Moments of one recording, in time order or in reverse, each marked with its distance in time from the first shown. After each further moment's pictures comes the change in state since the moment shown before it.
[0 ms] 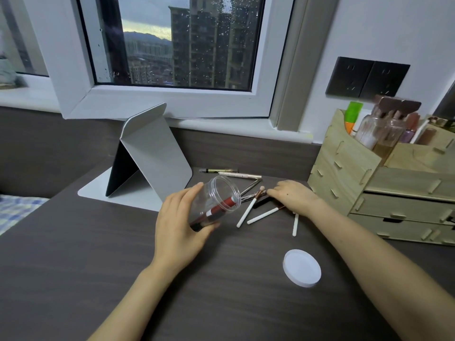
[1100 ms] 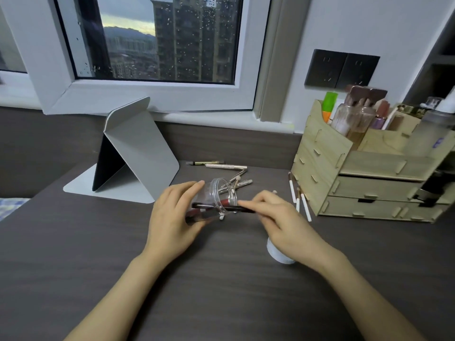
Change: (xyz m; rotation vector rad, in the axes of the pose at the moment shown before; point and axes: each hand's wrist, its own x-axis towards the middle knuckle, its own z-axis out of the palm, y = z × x) left_hand -0.007 0.006 0.003 0.023 -0.078 0.209; right_hand -0.120 -0.114 -0.093 1.025 0.437 0.135
